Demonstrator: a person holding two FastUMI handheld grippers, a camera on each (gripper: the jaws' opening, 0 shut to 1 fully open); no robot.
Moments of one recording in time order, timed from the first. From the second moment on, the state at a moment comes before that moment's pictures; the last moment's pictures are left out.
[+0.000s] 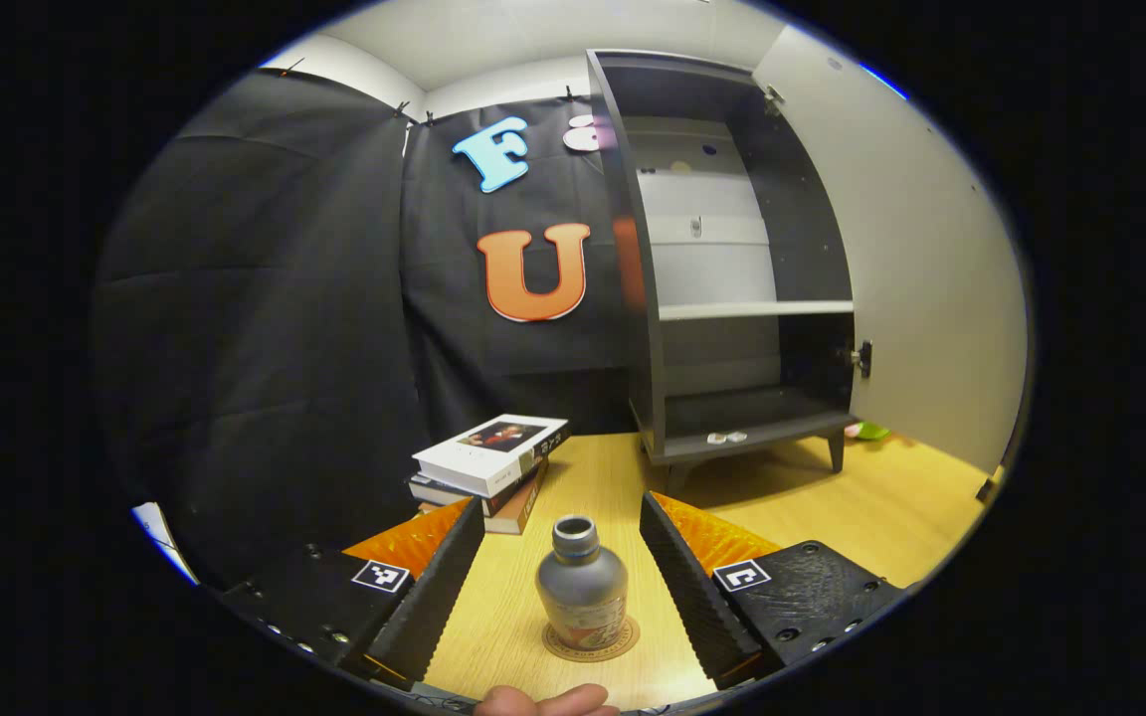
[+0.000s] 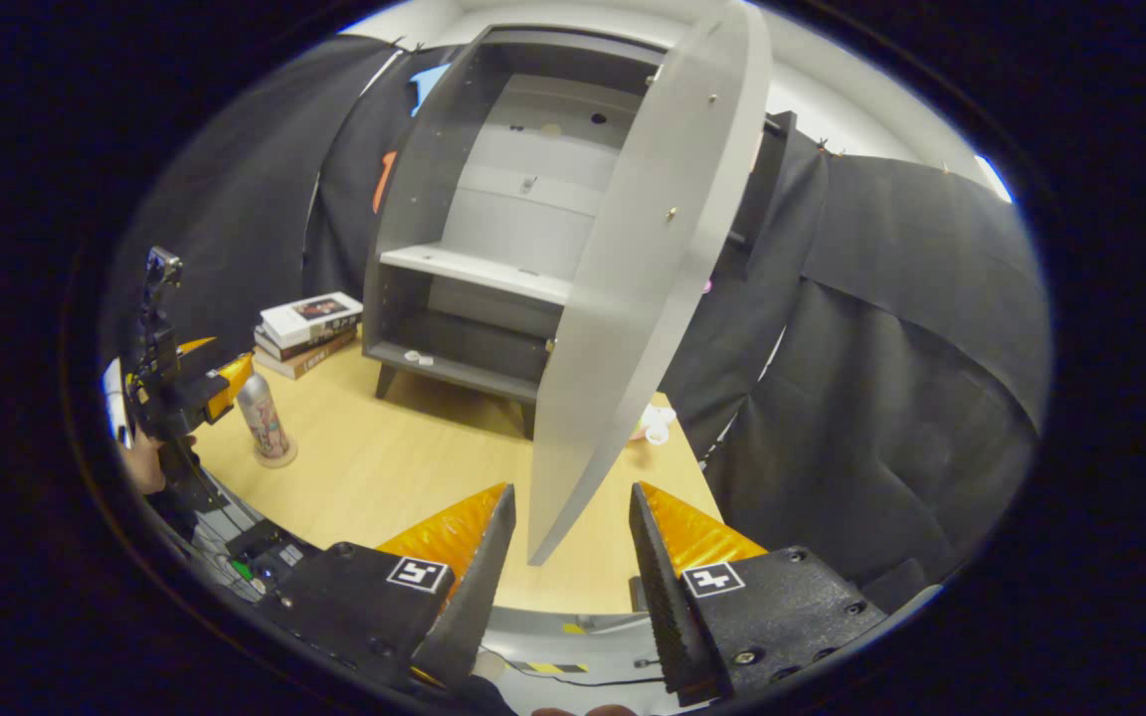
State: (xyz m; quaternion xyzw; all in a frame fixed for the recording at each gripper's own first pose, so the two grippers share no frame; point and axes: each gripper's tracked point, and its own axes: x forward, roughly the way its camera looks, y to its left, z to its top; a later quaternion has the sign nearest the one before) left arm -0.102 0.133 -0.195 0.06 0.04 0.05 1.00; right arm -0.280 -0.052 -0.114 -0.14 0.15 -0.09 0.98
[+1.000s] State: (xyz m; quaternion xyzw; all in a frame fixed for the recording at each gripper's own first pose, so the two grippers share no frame) left arm -0.085 -0.060 -0.024 0.07 -0.01 0.00 1.00; right arm -0.218 -0.172 0.027 0.02 0.00 -0.09 1.00
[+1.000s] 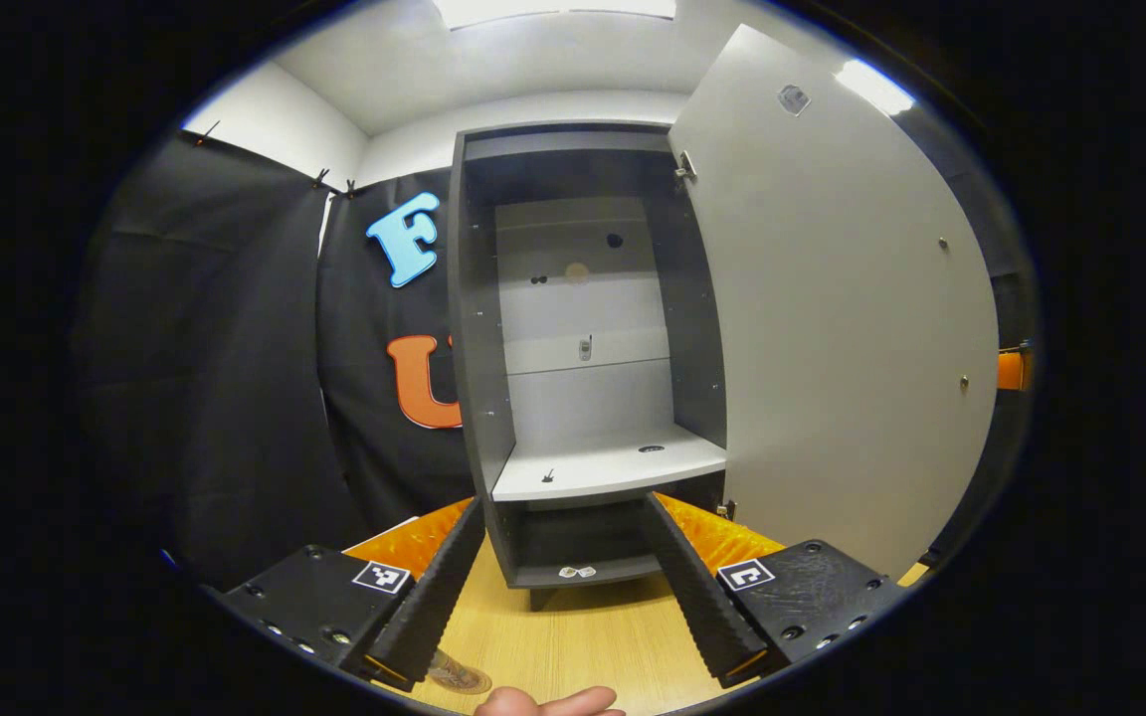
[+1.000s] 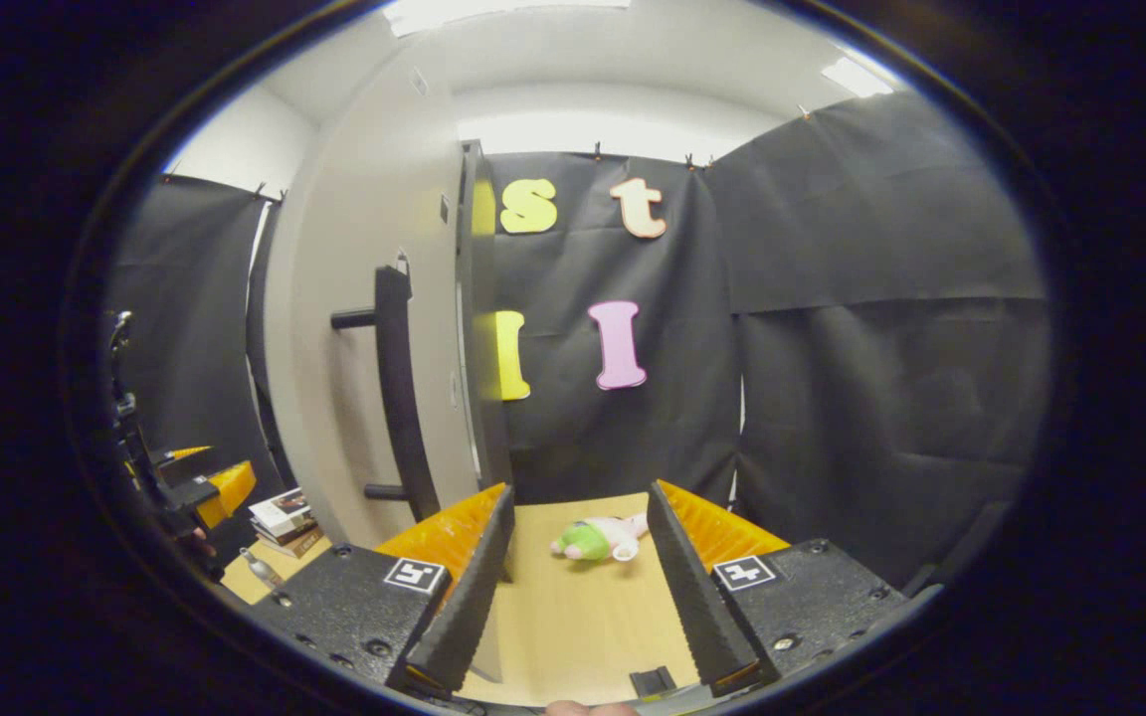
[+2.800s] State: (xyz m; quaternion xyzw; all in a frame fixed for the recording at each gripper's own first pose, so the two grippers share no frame) left arm -0.127 0.039 -0.035 0.06 -0.01 0.04 1.00; right arm -0.107 0.004 0.008 0.11 0.01 0.05 0.99
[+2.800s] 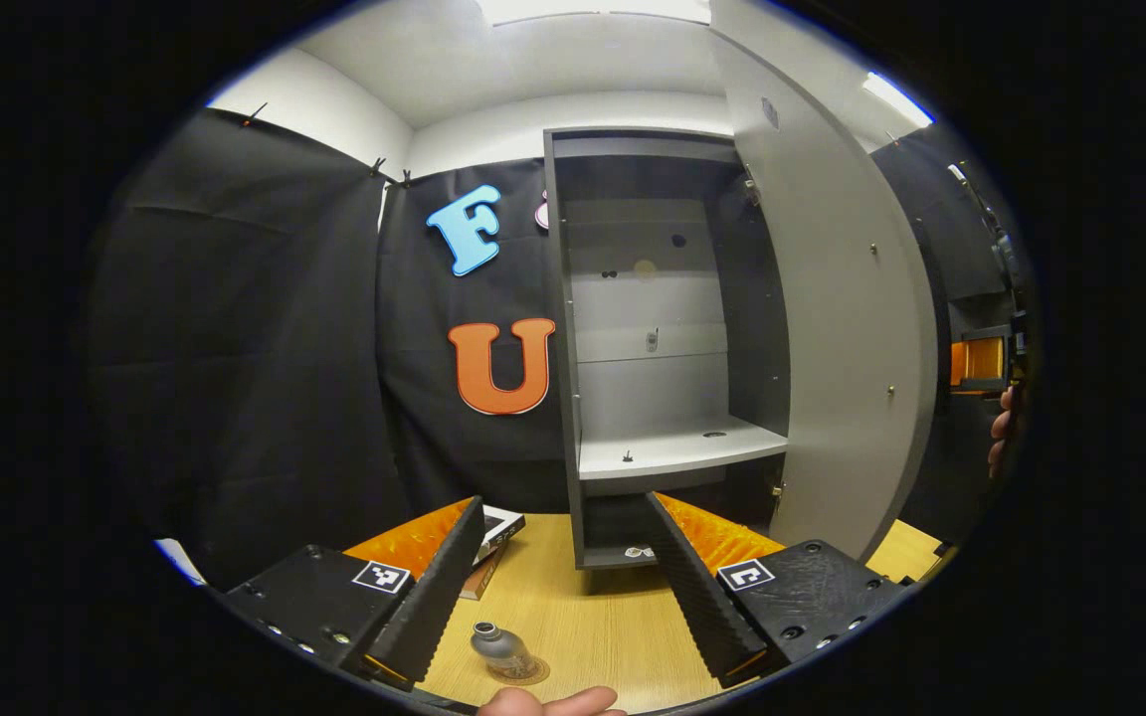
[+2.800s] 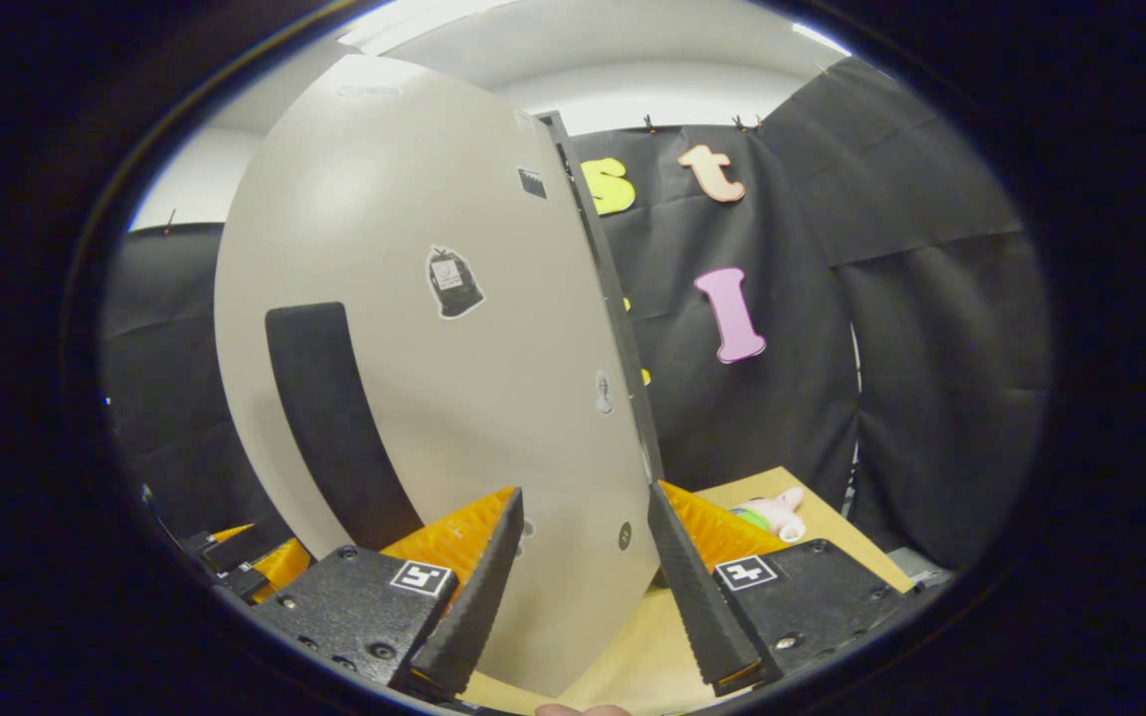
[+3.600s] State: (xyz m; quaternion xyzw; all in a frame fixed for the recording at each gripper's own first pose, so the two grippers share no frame) left arm -0.133 0.054 -0.040 0.05 0.00 0.06 1.00; right arm -0.087 0.047 0.015 0.04 0.02 0.11 0.99
